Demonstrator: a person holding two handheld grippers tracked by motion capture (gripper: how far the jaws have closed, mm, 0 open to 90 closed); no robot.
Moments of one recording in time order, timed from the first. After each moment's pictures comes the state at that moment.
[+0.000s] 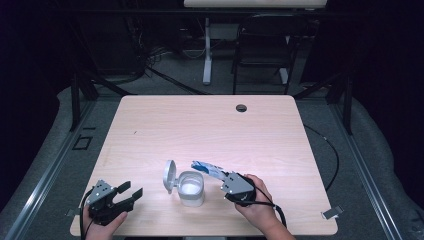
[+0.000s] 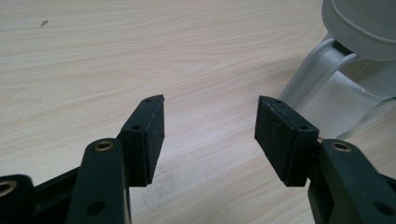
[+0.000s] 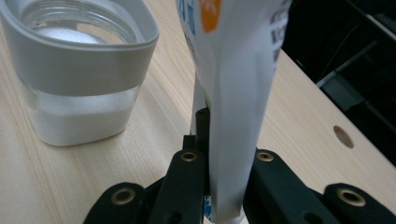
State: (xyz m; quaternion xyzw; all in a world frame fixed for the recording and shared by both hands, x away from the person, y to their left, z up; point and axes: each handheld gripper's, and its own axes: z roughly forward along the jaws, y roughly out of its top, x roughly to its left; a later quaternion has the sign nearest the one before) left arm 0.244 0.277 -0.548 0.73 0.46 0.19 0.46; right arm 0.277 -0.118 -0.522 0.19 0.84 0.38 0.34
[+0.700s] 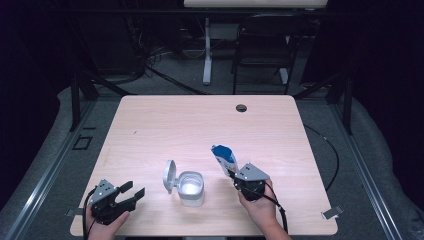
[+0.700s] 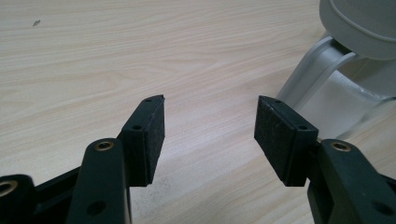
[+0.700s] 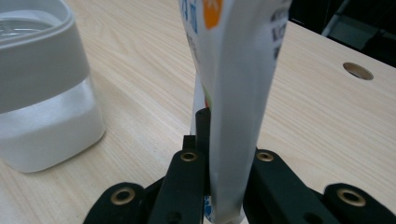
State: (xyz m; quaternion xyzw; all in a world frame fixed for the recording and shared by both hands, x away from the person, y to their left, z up) left arm 0.247 0.272 -0.549 0.74 0.46 0.19 0.46; right arm 0.294 -0.143 -0.540 0.34 0.79 0.42 0.28
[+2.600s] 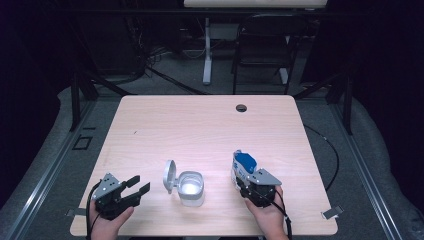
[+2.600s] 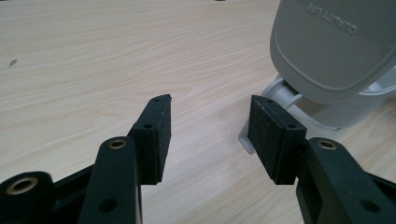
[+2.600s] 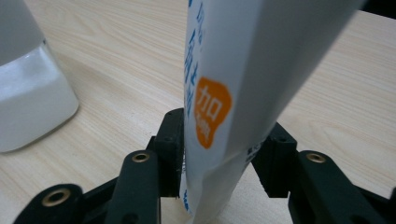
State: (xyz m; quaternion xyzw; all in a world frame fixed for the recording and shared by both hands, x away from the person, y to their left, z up) left arm 0.251 0.253 -0.523 0.75 0.42 0.19 0.47; right arm 0.279 -0.168 -0.554 0.42 0.77 0.41 0.27
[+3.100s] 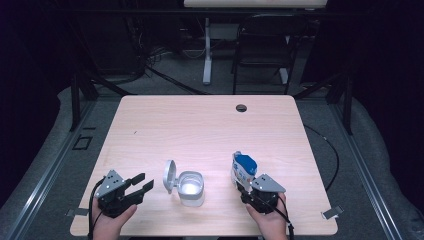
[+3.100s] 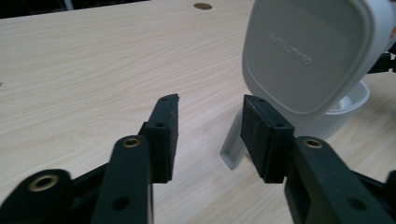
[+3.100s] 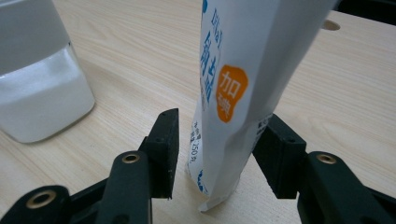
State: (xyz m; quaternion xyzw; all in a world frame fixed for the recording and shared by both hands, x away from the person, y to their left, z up) left arm 0.252 0.240 -0.506 0.76 0.40 0.19 0.48; right arm 0.263 -0.172 -0.552 0.41 0.76 0.42 0.27
